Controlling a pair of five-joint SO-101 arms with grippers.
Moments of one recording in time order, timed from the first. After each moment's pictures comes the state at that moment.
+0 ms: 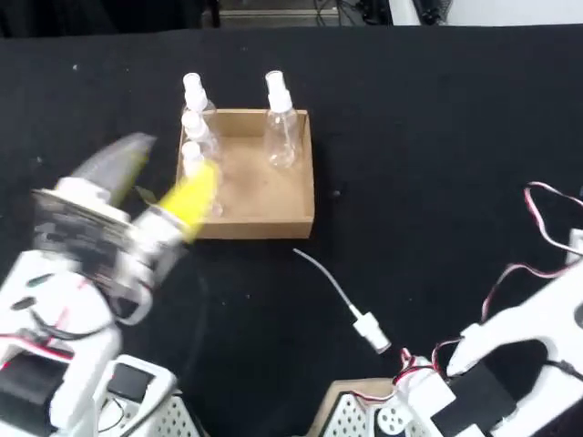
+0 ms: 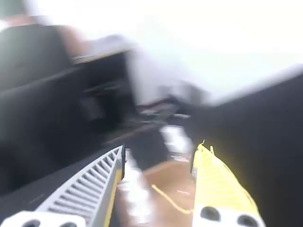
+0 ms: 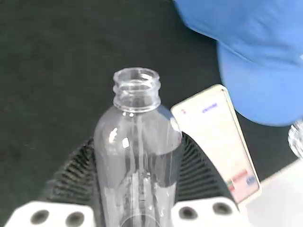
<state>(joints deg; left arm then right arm) 13.2 -73.4 26.7 59.6 -16.9 58.6 -17.2 12.6 72.0 36.4</state>
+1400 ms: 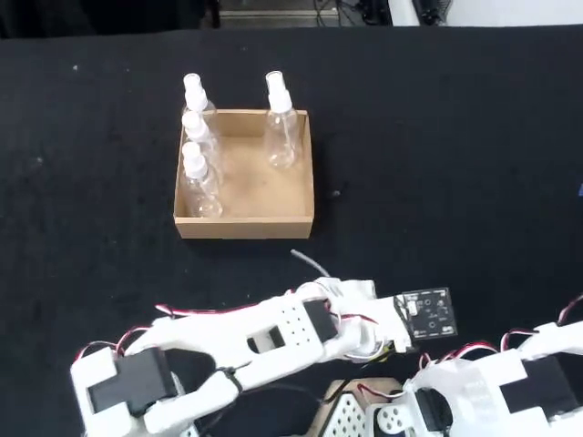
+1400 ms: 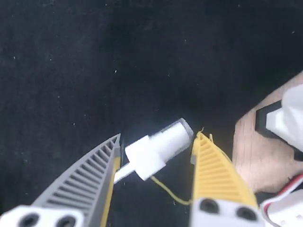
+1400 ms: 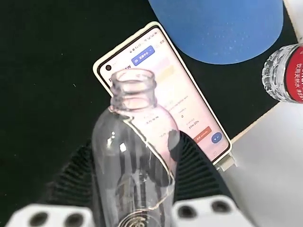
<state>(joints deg) 60.4 -4.3 39.8 24.4 -22.6 76.0 1.2 3.4 67.7 45.3</state>
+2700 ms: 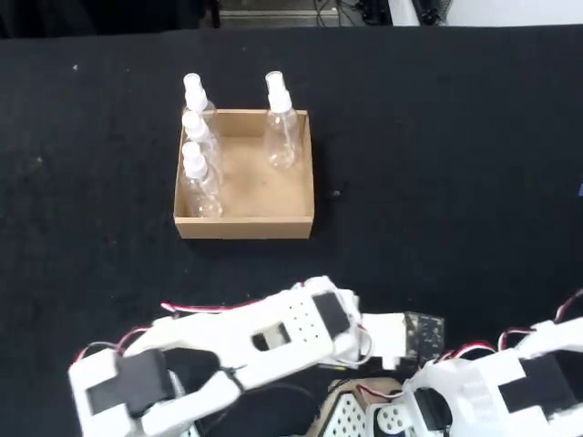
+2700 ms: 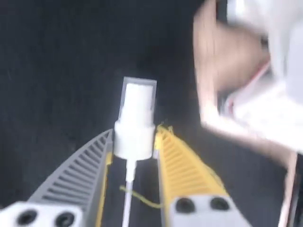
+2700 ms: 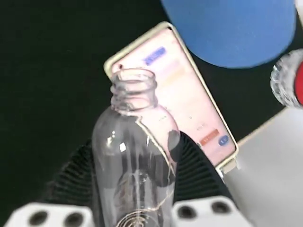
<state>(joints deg) 61.8 -6.0 32.4 54.1 -34.1 73.0 1.2 1.5 72.6 45.3</state>
